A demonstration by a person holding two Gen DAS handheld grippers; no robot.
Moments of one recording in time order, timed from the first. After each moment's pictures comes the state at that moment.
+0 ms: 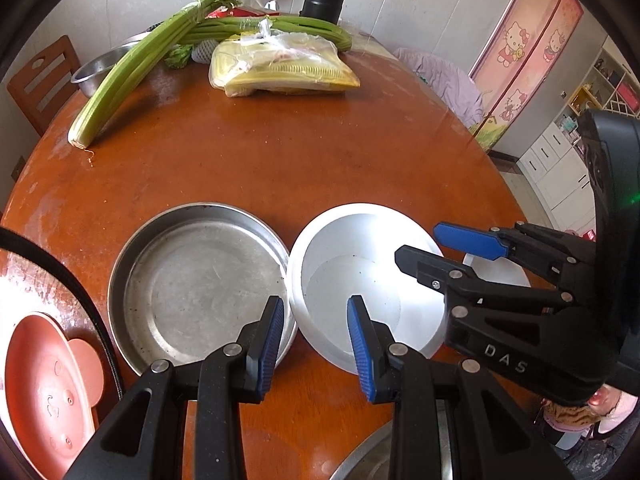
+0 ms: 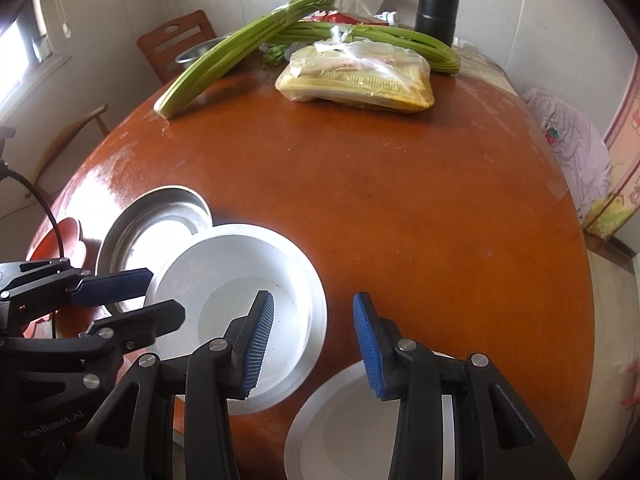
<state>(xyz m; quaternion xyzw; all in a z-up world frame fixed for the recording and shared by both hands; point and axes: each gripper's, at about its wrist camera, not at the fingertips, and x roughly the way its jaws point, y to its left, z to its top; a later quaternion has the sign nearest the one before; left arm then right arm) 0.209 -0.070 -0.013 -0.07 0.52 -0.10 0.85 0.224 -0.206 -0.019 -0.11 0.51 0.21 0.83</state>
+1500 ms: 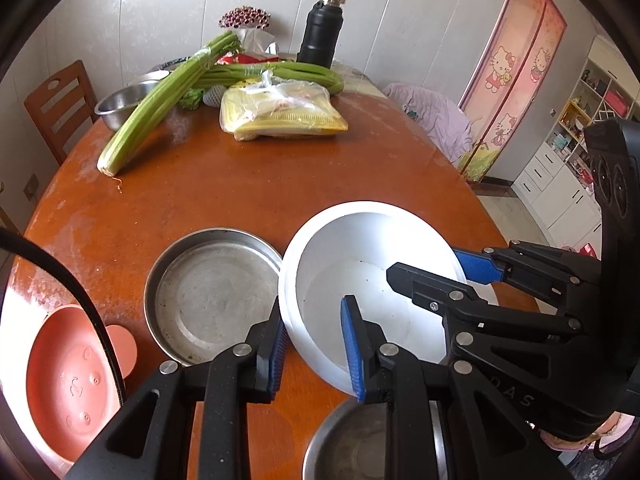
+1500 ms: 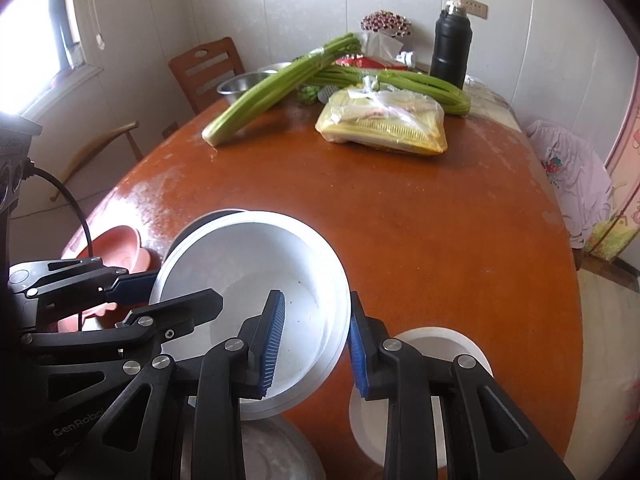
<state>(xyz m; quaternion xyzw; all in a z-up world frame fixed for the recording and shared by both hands) 0.161 -0.066 0.037 -0.07 0.45 -0.09 0.88 0.171 -0.196 0.037 -0.10 0.45 0.24 0.85</state>
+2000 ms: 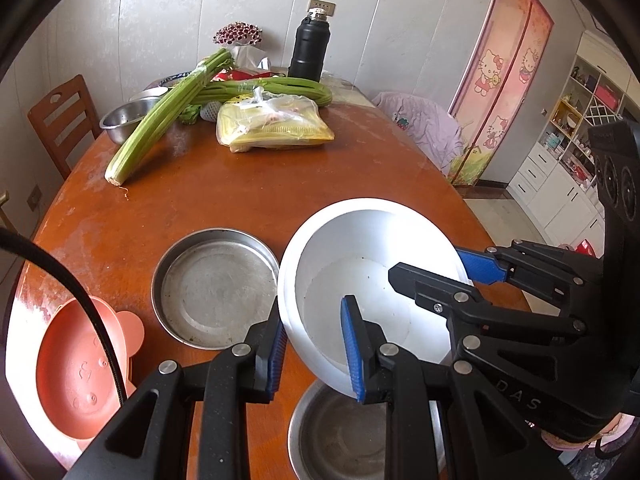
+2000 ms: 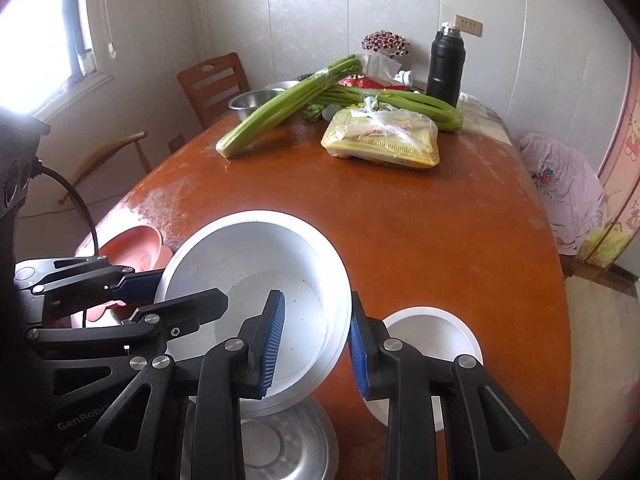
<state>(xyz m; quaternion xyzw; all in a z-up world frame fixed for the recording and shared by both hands) 0.129 -0.072 0.054 -0.06 0.44 -0.10 0.89 0.134 -0.205 0.059 -0.10 0.43 0.24 0.87</state>
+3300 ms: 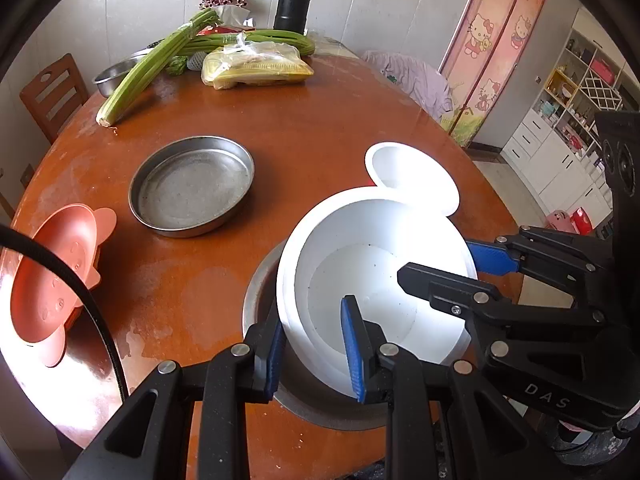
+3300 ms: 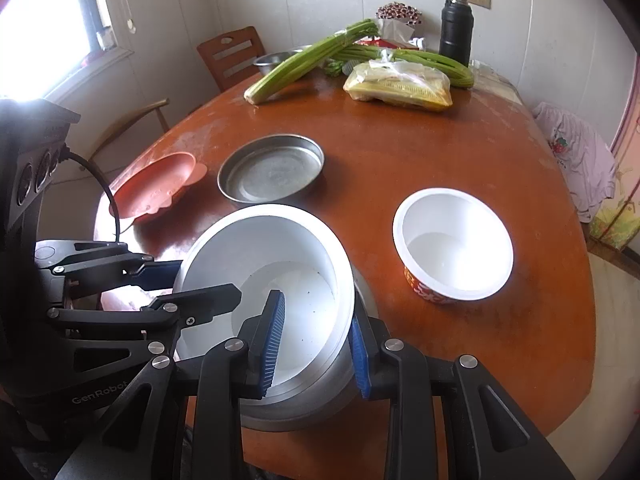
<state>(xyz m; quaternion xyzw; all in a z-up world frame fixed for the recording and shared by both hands) 0.059 -0.097 0.007 -0.05 0.49 -0.12 0.86 0.060 -0.232 0.018 -0.09 0.47 0.27 0.84</state>
